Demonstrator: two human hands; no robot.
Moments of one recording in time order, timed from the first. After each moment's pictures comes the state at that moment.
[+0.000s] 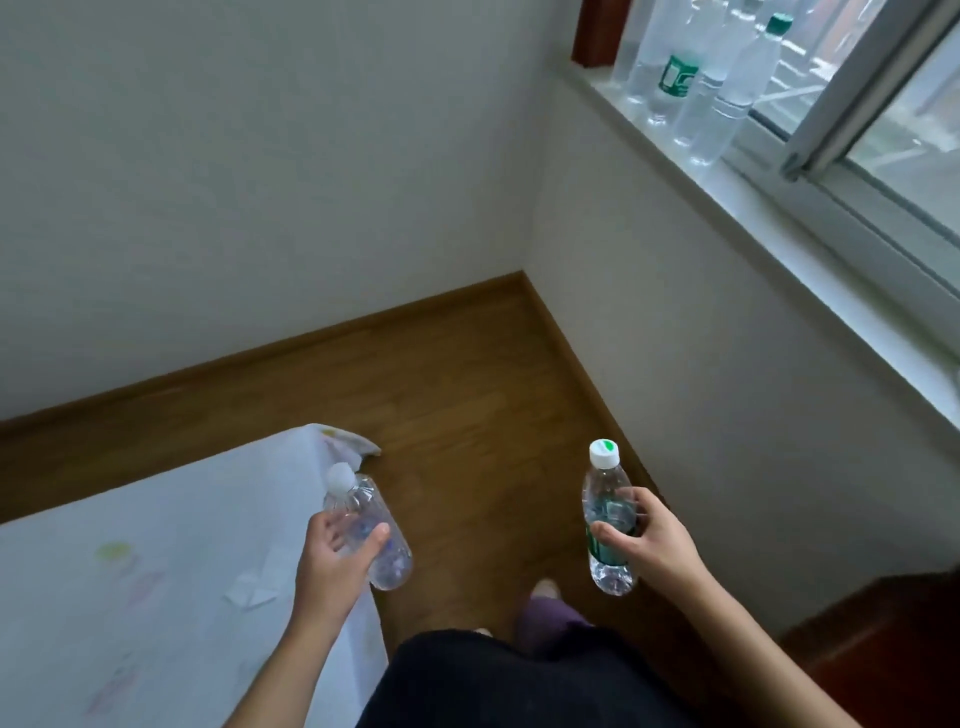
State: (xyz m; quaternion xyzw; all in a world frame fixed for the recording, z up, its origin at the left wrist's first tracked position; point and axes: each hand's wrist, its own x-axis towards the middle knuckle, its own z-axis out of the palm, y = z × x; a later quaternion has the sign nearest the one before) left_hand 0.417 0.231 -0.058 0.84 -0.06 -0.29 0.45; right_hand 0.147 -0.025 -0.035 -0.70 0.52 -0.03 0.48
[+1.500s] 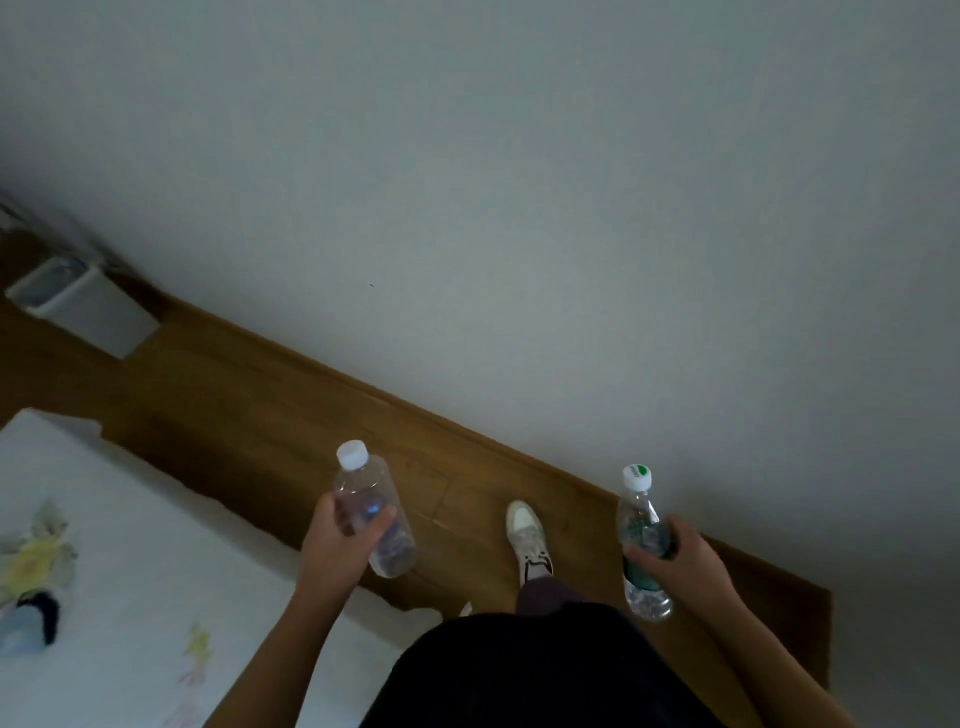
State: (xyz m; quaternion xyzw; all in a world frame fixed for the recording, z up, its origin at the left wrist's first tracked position) left_hand 0.996 0.127 -0.058 0.79 0.27 -0.14 0.53; right_hand 0.956 -0.279 -0.084 -0.88 0.24 0.21 0.34
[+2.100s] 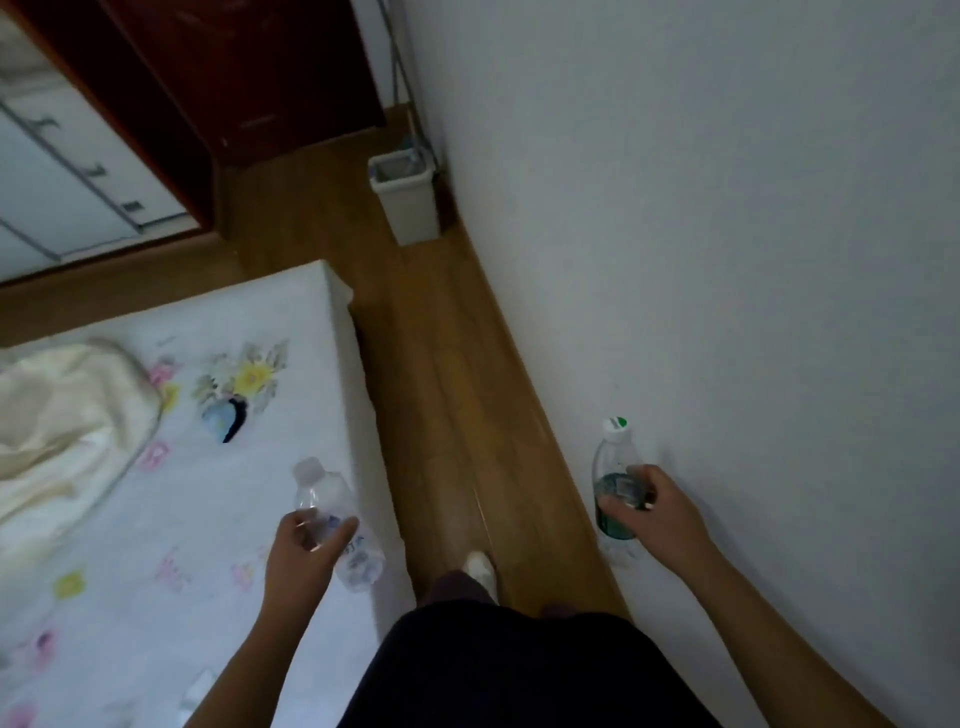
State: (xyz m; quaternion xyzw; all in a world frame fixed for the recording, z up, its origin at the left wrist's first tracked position) left_hand 1.035 0.236 -0.052 0.64 0.61 0.12 0.45; right_hand 1.351 -0.033 -0.060 -0.84 -0.12 0.37 0.38
